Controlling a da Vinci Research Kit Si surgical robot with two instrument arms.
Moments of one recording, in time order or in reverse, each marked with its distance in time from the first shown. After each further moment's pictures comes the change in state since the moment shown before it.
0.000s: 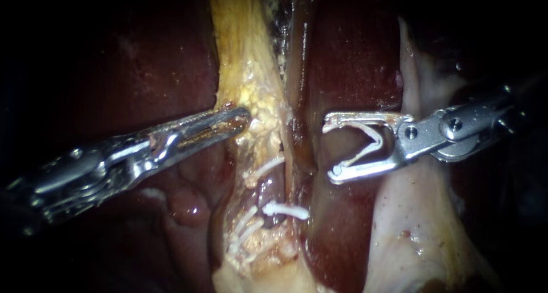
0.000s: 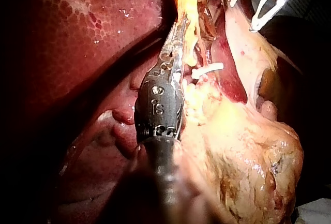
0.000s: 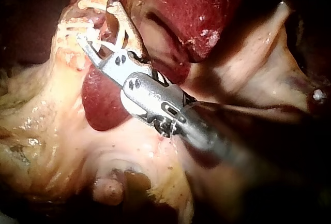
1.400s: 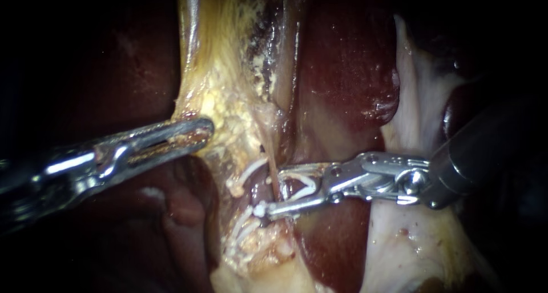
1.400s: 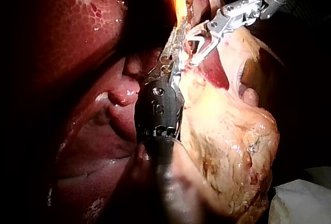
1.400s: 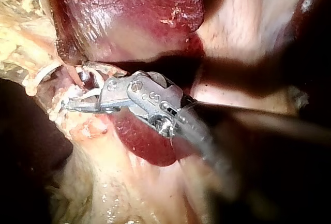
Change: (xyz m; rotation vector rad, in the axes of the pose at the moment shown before) right arm -0.010 -0.002 0.014 0.015 -0.100 0.540; left arm -0.004 -0.004 -0.010 0.004 -0.034 -0.030
